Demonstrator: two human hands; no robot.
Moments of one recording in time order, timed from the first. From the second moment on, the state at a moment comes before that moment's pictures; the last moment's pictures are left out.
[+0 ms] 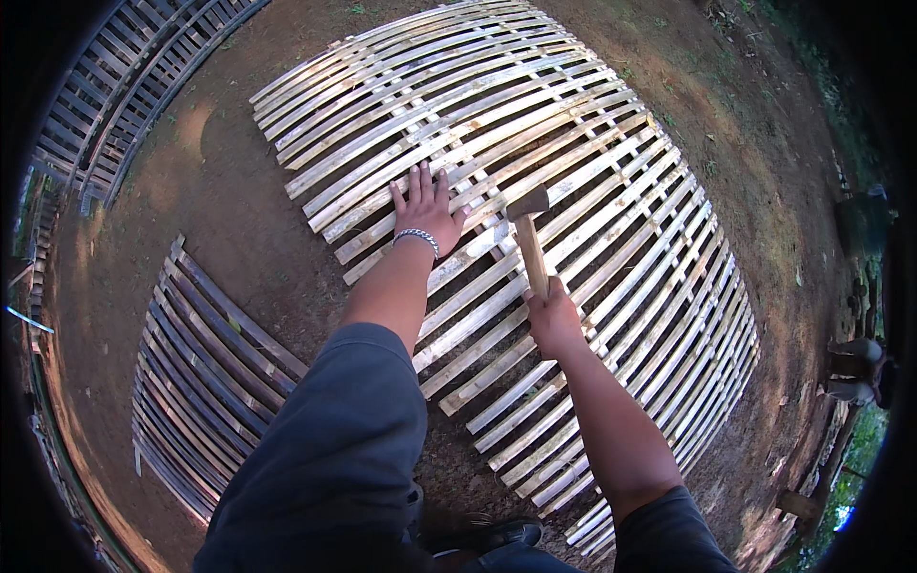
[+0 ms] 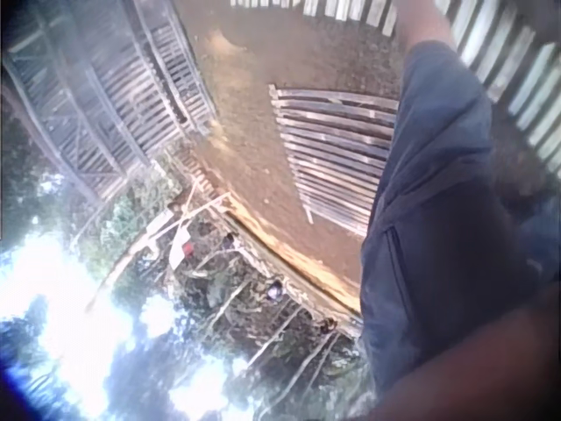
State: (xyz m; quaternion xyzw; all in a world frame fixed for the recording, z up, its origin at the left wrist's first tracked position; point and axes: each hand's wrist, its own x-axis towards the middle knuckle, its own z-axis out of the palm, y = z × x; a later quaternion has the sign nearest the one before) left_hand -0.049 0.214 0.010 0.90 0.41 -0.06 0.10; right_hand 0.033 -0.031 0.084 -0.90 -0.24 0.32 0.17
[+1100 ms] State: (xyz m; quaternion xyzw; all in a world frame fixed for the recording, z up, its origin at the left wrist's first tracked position) left_hand -0.046 0.225 0.044 0.87 0.40 -0.24 0.16; right_hand 0.048 0.050 0.099 -0.79 -0.12 0.22 0.56
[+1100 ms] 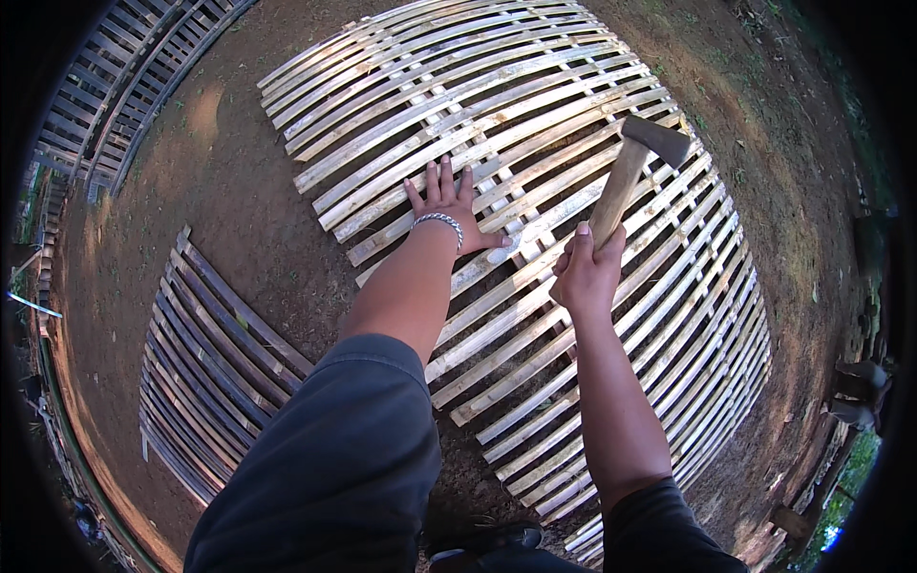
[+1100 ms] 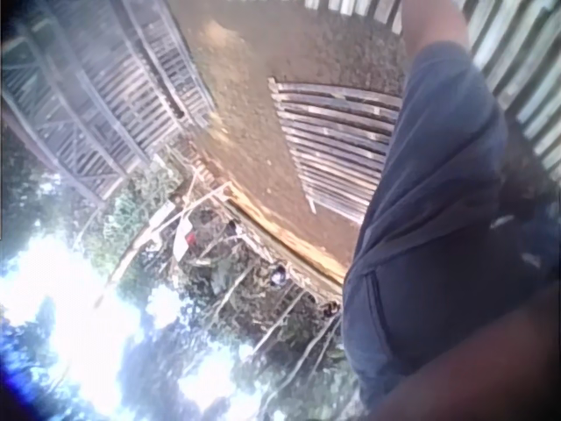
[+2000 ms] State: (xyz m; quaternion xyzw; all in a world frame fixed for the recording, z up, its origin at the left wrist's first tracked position) left_hand -0.048 0.220 0.041 0.87 0.40 -0.22 0.16; right_hand 0.031 0.042 0.062 -0.88 -0.34 0.30 0.15
